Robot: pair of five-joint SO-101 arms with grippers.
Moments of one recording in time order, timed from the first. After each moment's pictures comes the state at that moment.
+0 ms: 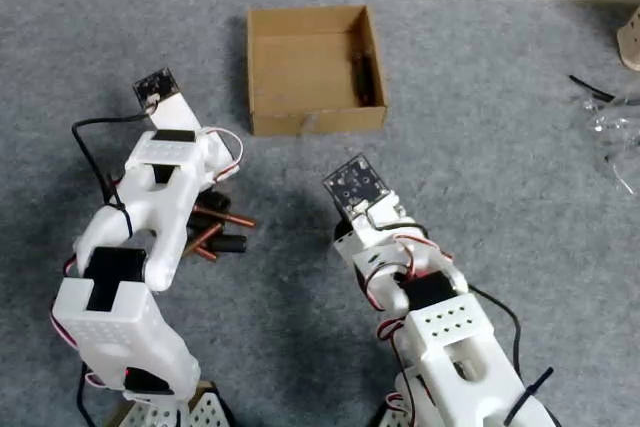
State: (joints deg) left arm -5.3 13.6 23.1 42.9 39.0; right arm -24.4 -52.1 74.6 27.3 20.8
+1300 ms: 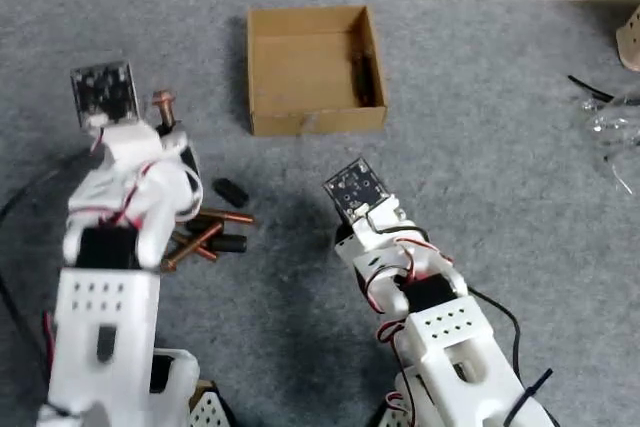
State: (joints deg) left arm -5.7 -55.6 50.9 43.3 14.6; right arm -24.4 -53.0 75.9 27.3 20.8
